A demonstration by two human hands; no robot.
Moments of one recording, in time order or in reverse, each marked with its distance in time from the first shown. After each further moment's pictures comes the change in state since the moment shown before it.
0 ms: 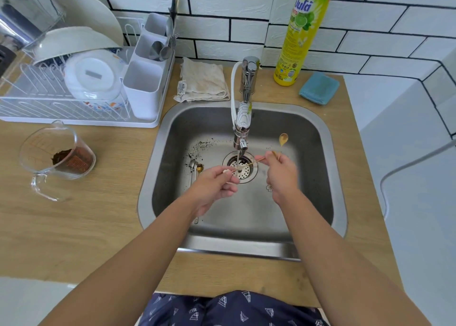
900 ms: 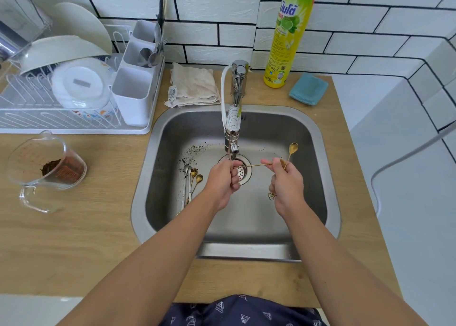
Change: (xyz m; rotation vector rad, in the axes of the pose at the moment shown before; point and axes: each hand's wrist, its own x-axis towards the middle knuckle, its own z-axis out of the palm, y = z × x) left_hand 0.034 0.006 0.050 -0.262 0.176 -0.058; right_hand -0.013 0.003 -0.027 0.169 0.051 0.041
